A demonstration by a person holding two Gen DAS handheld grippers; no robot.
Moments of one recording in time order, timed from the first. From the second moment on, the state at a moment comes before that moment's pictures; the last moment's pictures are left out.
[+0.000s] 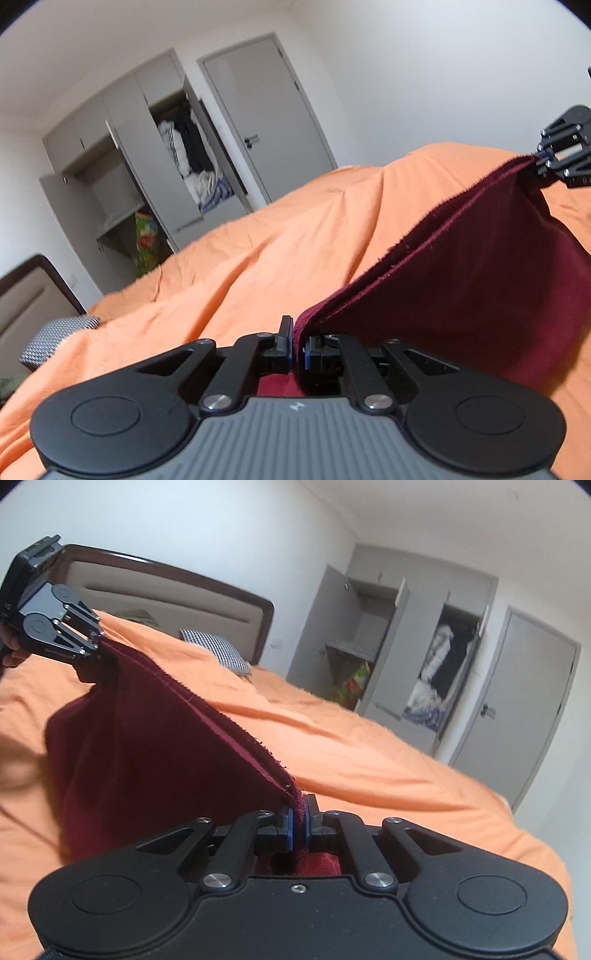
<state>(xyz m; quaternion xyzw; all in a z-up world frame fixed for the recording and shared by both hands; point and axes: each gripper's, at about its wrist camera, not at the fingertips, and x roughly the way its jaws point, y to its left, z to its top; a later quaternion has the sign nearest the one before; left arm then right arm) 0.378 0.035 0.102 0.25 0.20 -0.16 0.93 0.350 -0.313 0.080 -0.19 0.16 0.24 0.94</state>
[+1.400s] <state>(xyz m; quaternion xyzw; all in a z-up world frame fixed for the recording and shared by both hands) 0.619 0.137 0.021 -0.07 0.46 -0.11 0.88 0.590 -0.340 -0.020 -0.07 0.37 0.16 0.91</state>
